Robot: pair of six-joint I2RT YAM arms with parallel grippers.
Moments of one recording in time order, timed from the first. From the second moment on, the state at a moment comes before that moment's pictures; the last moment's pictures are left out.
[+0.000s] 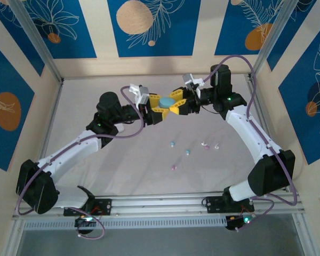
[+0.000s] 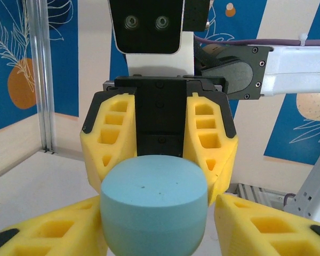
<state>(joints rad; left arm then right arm) -0.63 1.32 1.03 0.40 0.73 -0.19 0.30 1.45 1.36 -0.29 -1.42 -0.29</state>
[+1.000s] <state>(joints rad) -0.63 1.34 1.04 0.41 0.74 -0.23 0.29 1.45 1.37 -0.34 -1.43 -0.34</state>
